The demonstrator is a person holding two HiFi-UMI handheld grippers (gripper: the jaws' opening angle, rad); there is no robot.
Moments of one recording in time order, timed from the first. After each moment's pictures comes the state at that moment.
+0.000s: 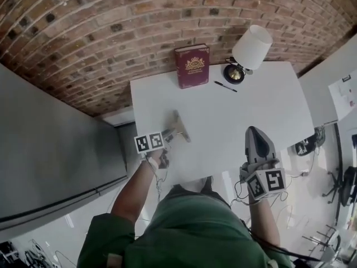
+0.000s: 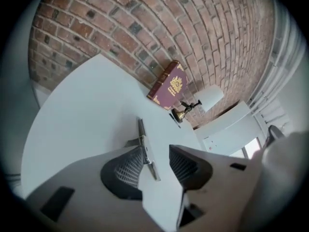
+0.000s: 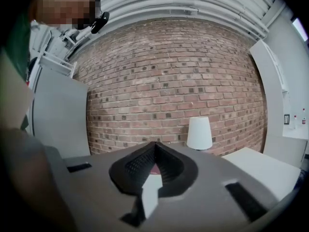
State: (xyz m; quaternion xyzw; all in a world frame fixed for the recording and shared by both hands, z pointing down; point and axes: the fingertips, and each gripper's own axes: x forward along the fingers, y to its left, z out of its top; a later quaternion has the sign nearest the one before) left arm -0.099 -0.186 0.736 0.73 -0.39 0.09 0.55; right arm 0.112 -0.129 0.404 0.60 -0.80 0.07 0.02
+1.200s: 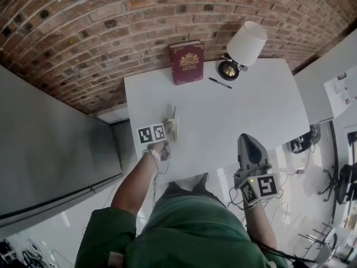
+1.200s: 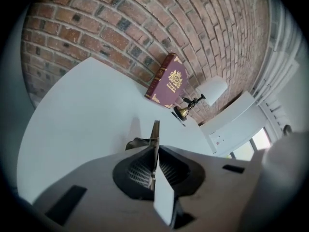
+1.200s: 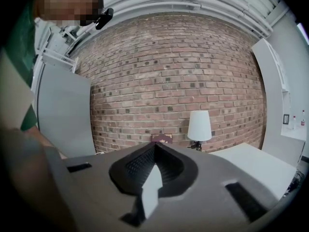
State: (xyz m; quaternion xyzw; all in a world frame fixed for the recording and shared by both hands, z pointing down) left arm -0.078 -0.201 0.746 0.74 -0.41 0.12 0.52; right arm 0.116 -0.093 0.432 0.60 -0.79 0.08 0.08
